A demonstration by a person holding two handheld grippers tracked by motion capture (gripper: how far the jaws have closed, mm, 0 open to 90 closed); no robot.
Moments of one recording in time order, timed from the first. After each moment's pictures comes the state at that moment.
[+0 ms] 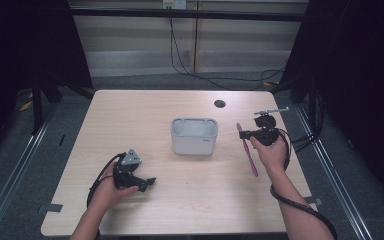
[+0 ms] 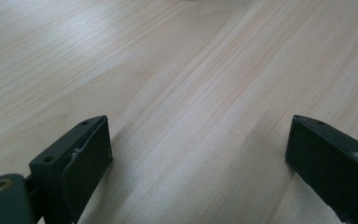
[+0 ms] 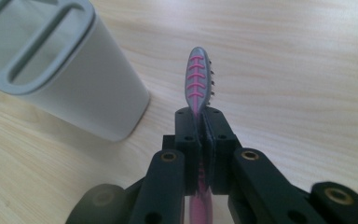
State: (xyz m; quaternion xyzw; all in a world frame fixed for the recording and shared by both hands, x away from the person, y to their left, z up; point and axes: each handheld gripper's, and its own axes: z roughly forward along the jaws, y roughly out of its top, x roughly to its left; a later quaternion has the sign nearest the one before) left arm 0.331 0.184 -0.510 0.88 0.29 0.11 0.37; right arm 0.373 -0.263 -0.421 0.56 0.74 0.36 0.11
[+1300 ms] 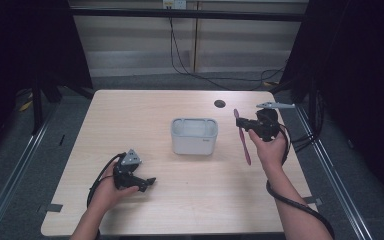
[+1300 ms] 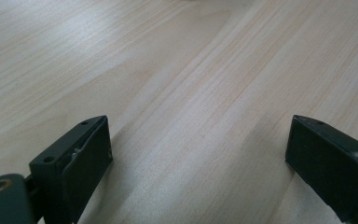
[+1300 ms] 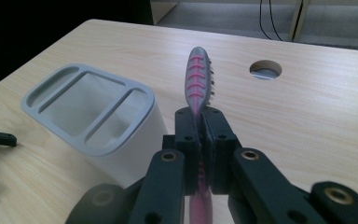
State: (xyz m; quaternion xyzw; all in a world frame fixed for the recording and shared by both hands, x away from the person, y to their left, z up) left arm 0.330 0.184 -0.510 0.88 0.29 0.11 0.37; right arm 0.367 -0.252 -0.391 0.50 0.71 0.45 0.18
